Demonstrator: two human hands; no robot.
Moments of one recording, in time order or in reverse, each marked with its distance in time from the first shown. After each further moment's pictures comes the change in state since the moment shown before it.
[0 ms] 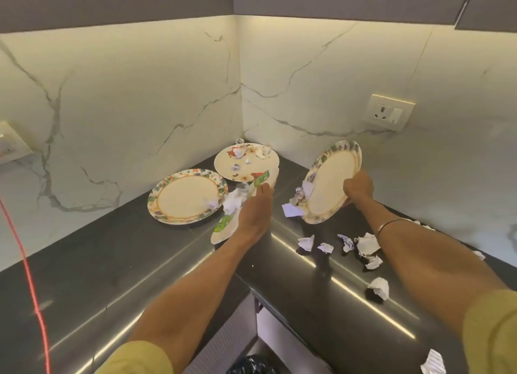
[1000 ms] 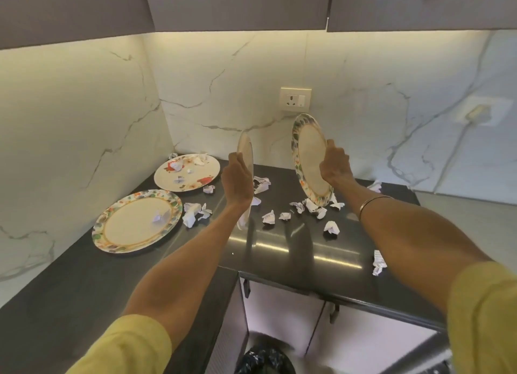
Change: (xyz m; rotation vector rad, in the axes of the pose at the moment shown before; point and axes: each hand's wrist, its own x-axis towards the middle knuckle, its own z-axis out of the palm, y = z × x) left_hand -0.010 0.038 -0.063 -0.722 0.262 -0.001; right_hand -0.179 0.010 -0.098 -0.276 0.335 -0.221
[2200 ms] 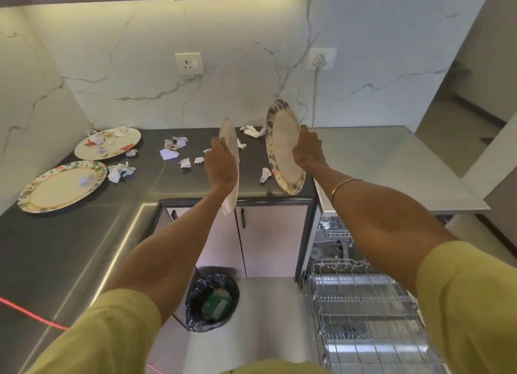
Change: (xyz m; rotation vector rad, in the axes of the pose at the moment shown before) left_hand -0.301 0.186 -0.058 -0.079 -0.249 0.013; right_hand -0.285 0.167 -0.200 -0.003 0.078 0.242
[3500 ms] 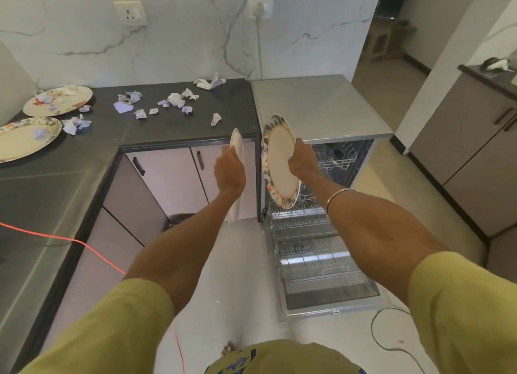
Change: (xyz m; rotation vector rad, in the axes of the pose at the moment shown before) left_hand -0.307 0.060 -0.024 -0.001 -0.281 -0.020; right_hand -0.248 0.173 -0.086 -0.083 -0.113 0.175
